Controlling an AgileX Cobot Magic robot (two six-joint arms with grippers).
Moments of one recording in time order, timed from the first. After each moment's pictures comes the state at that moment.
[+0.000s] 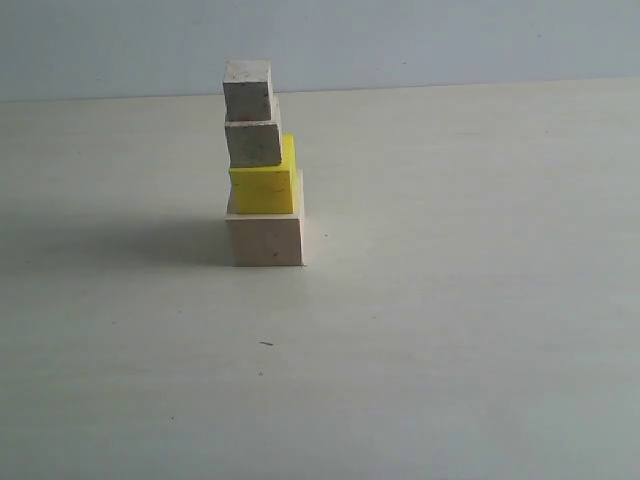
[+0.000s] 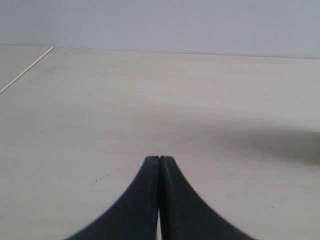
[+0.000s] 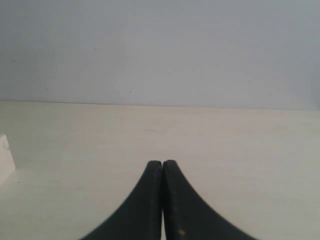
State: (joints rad) left arm 0.06 0.01 0.00 0.09 0.37 -0.08; right arm 0.16 0.00 -0.13 -0.19 0.37 0.15
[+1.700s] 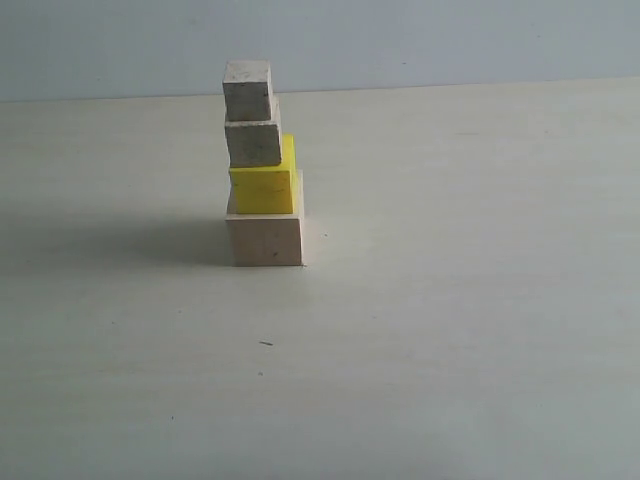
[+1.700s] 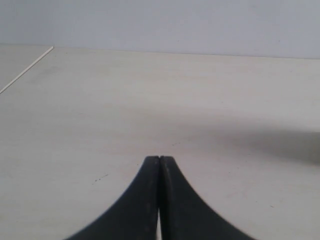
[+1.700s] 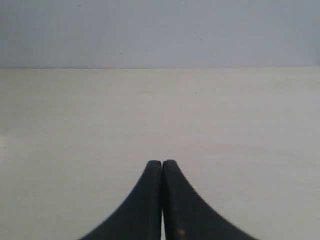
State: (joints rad) left arm 0.06 0.01 0.00 0.09 0.37 -0.08; right arm 0.08 0.00 0.00 -0.09 0.34 0.08
